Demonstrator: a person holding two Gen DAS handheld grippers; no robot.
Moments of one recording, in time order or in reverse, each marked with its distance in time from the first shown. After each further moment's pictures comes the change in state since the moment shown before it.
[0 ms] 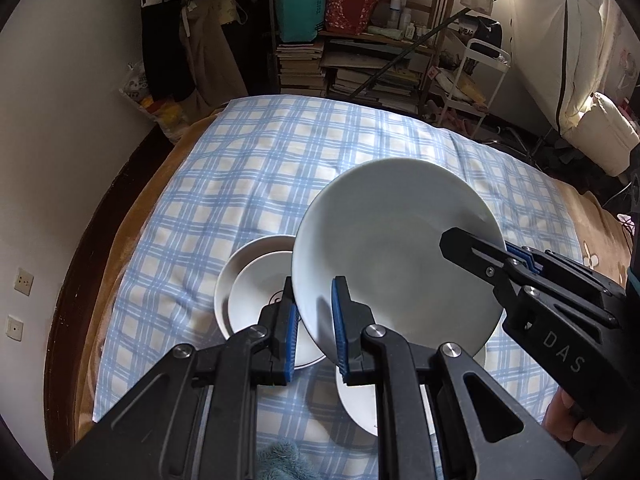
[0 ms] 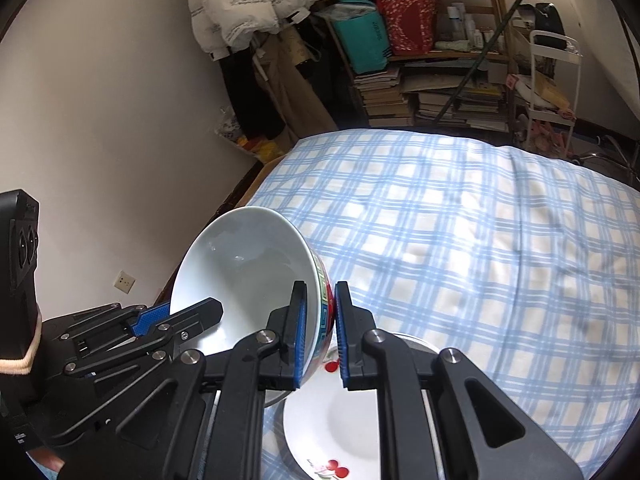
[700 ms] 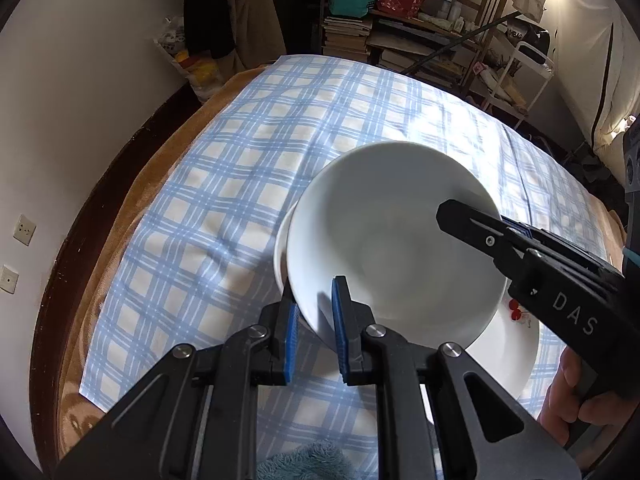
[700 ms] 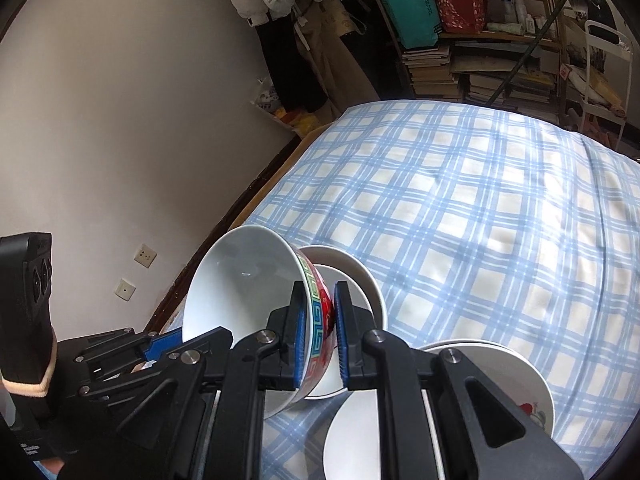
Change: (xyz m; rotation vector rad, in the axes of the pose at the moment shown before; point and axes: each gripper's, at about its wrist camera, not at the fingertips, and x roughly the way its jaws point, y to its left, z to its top) left arm 0.041 0.063 -0.040 -0.117 0.058 0.044; right arm 0.076 0.031 -0.017 -0.065 0.075 0.107
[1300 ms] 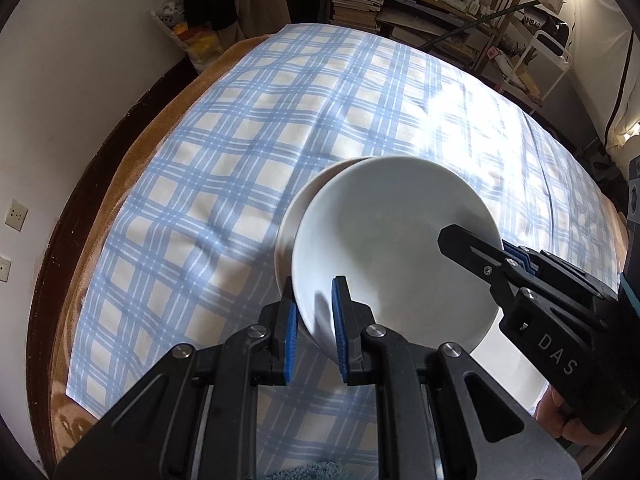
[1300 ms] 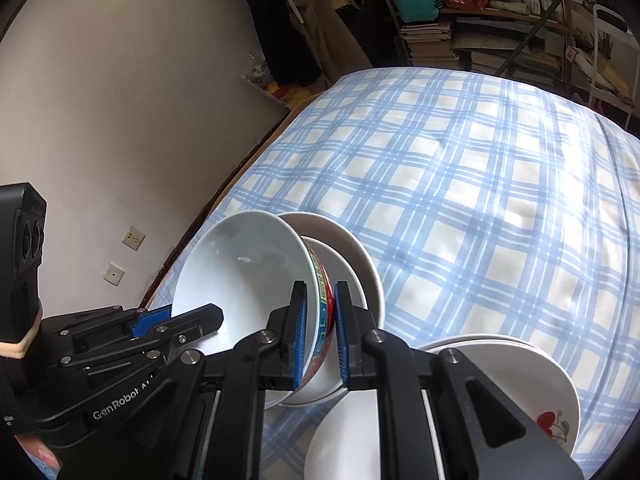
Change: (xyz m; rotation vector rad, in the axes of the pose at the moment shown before) left arm 0.044 0.006 0.006 -0.024 0.097 -0.006; right arm 0.042 -0.018 -0.012 0.009 0.074 -0.022
